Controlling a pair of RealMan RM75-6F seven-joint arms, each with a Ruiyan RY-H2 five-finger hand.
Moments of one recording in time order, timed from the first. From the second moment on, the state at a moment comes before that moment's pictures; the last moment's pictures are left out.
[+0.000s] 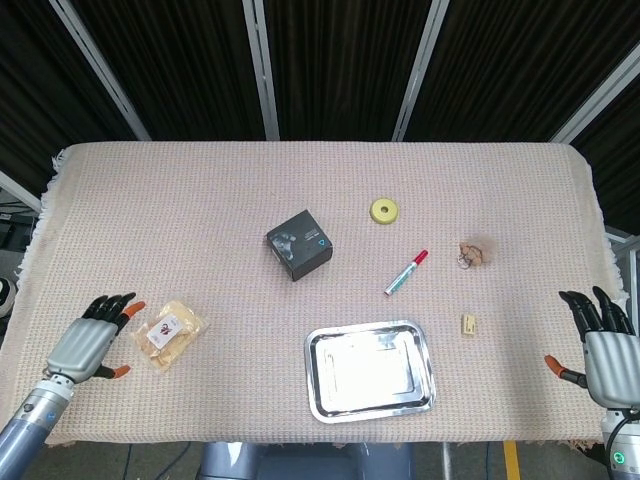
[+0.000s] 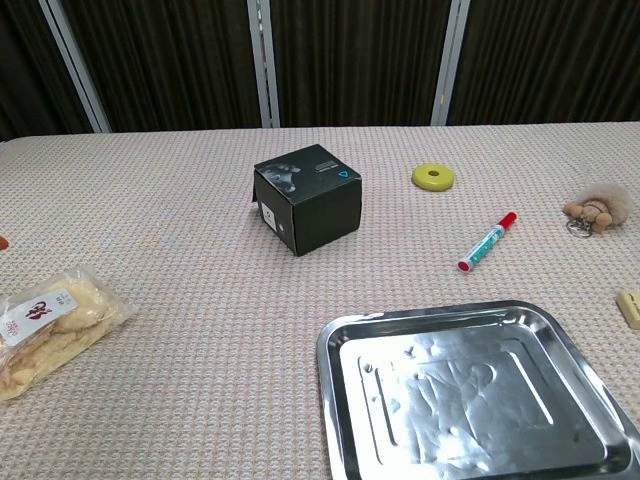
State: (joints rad) left arm -0.29 -1.13 0.01 -1.71 1.39 1.05 0.23; right arm 0.05 -1.10 0.08 -1.68 -1.47 1.53 -0.12
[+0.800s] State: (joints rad) left arm -0.42 -1.41 -0.05 -1.48 1.33 0.98 0.27; right arm 0.04 -1.09 0.08 -1.69 -1.47 1.54 -0.13
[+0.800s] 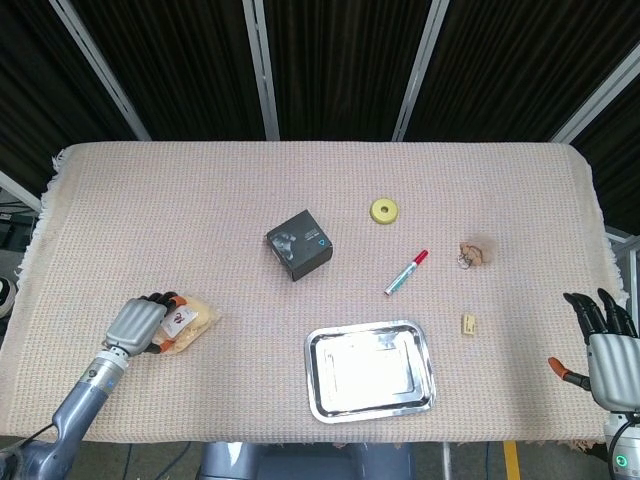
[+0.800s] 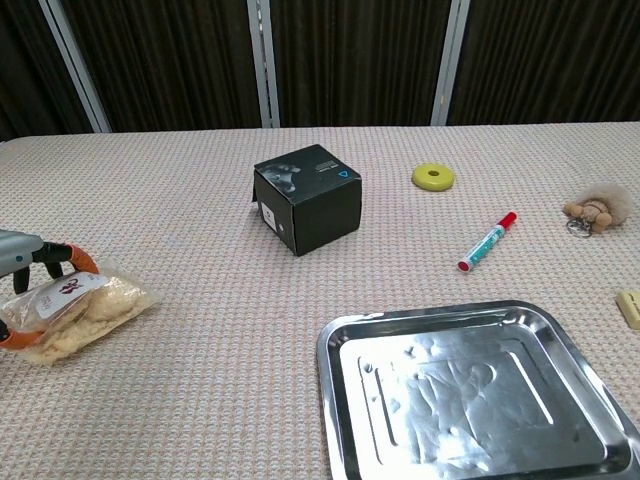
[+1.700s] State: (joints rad) left arm -0.65 -1.62 -0.15 -1.47 1.62 1.09 0.02; right arm 0.03 -1.08 0.08 -1.71 -1.48 1.56 -0.14
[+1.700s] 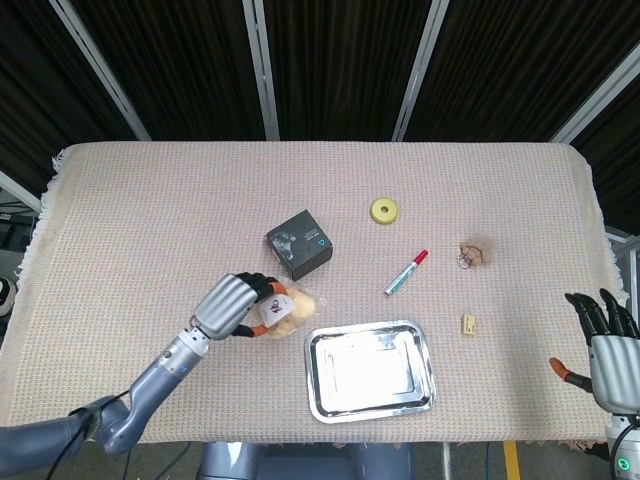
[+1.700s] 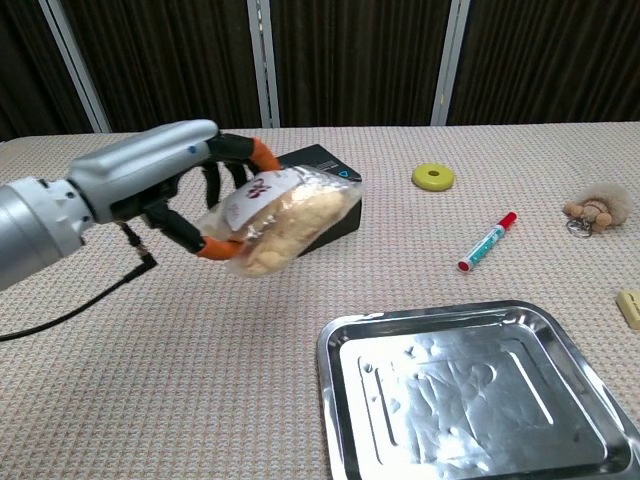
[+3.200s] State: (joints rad) left arm -0.62 -1.40 -0.18 -1.69 1.32 1.12 0.28; right arm 0.04 -1.10 0.09 -1.67 -1.46 1.52 -0.11
